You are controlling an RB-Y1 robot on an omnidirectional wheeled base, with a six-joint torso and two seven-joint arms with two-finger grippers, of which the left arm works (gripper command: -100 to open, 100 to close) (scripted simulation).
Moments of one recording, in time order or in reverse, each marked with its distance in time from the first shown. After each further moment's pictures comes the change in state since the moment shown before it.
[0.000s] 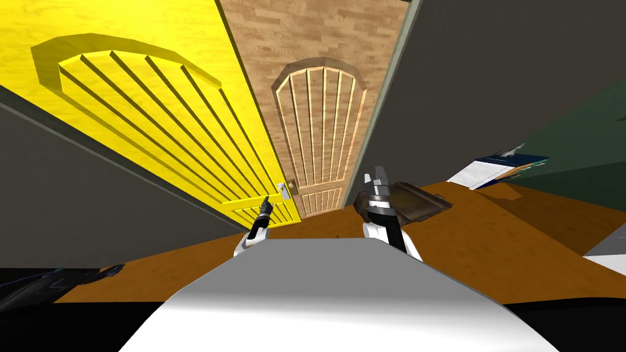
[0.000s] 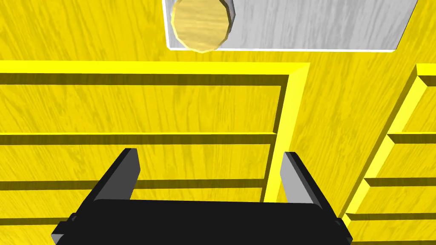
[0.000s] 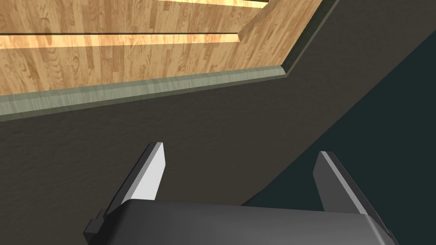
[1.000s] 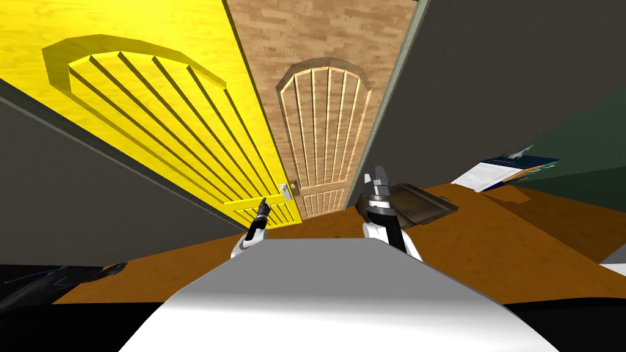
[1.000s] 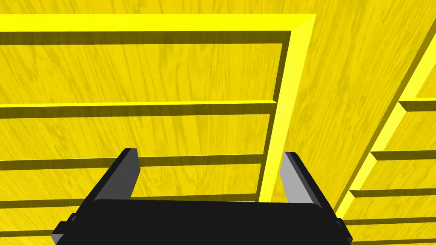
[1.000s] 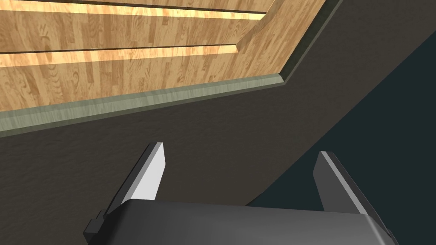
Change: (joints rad) arm -0.010 0.014 0.034 0.054 0.004 -0.009 -0.002
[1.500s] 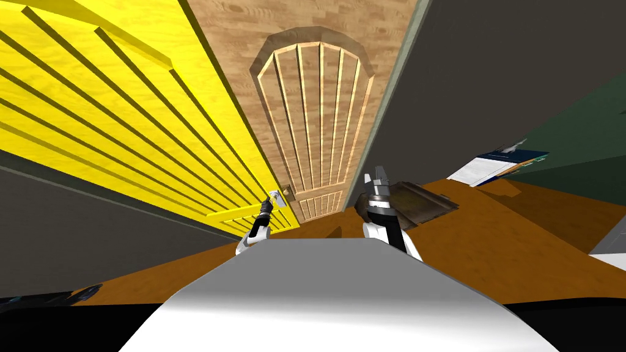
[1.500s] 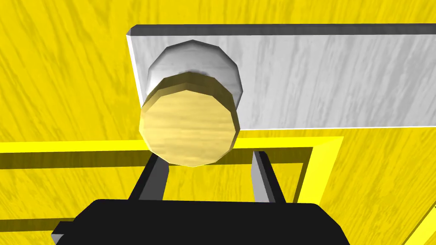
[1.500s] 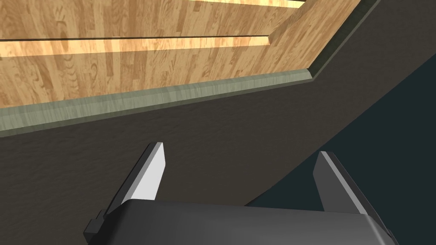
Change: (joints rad) arm -0.024 -0.018 -0.024 -0.018 -0.005 -0.003 -0.002
